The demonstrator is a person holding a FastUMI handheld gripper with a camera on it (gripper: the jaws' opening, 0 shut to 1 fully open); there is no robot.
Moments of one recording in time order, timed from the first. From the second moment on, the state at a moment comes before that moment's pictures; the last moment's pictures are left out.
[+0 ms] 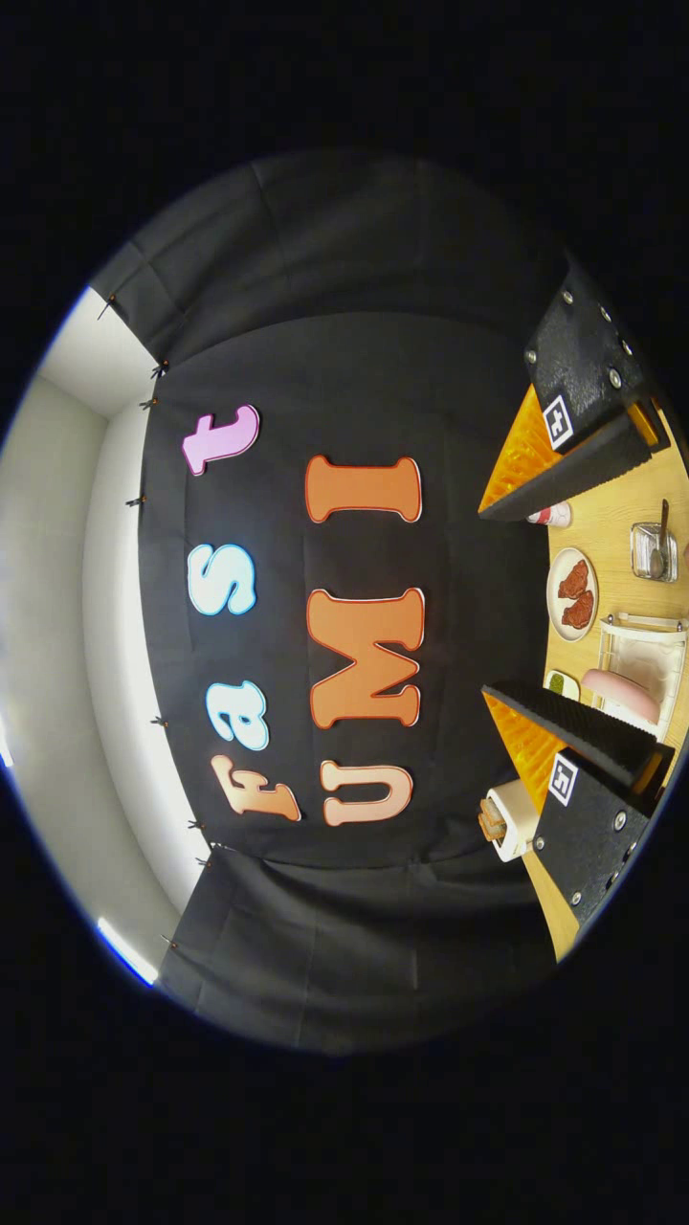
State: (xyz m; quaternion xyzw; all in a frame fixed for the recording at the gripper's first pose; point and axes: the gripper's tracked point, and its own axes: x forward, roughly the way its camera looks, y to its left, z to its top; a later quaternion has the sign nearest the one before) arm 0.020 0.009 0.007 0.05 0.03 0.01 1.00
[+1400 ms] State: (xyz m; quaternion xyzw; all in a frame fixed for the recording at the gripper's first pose) arm 0.054 0.122 -0.137 0.02 0.32 0.11 0.94
